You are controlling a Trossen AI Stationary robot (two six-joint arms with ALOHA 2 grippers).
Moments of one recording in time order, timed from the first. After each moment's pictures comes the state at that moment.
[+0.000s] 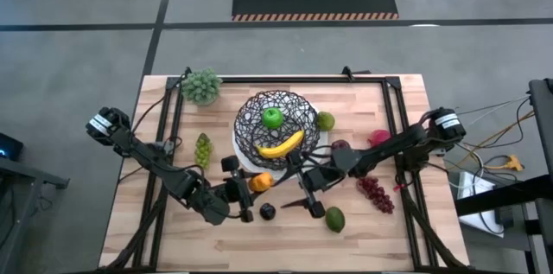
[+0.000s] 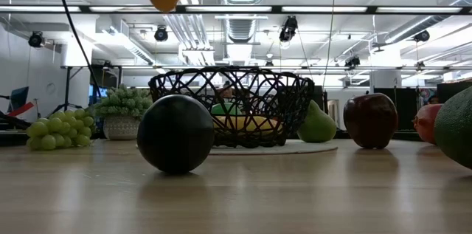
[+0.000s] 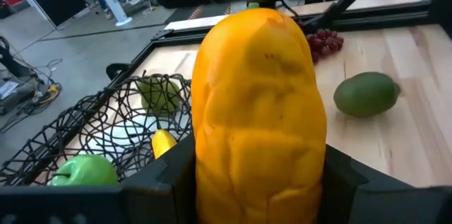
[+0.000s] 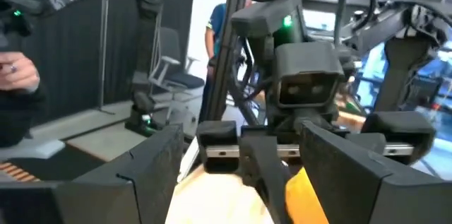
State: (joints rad) left arm -0.61 1.47 1.00 -0.08 -0.92 -0.25; right arm 0.26 1.68 0.89 0.98 -0.21 -0.17
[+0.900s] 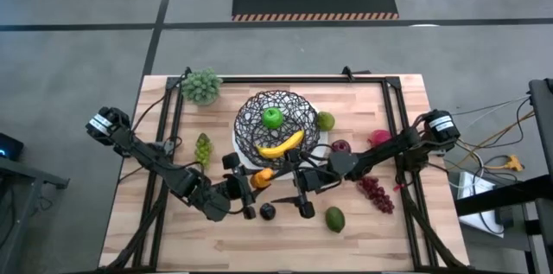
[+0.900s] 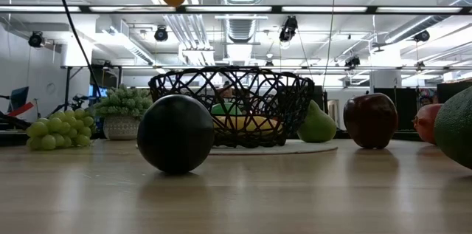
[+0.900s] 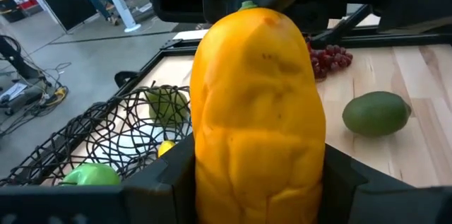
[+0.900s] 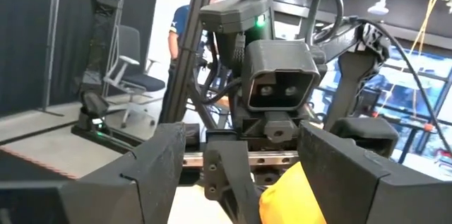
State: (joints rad) left arm -0.60 1.47 1.00 -0.03 -0.93 -0.23; right arm 0.27 1.73 0.94 1.02 -0.05 -0.27
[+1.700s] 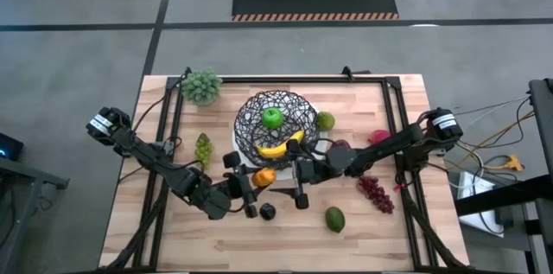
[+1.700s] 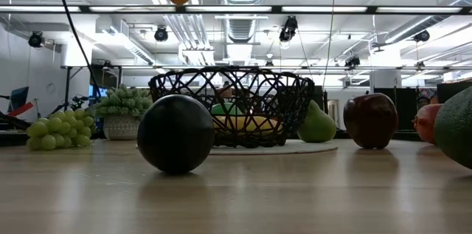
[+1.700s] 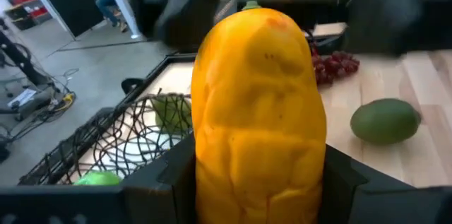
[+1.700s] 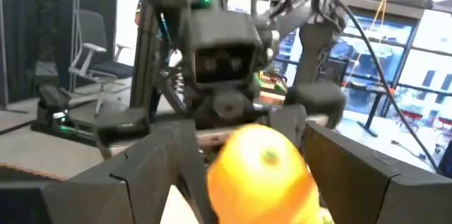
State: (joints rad) left arm -0.58 1.47 1.00 0.03 -0.95 -0.17; right arm 0.24 1.71 0.95 0.92 0.05 -0.20
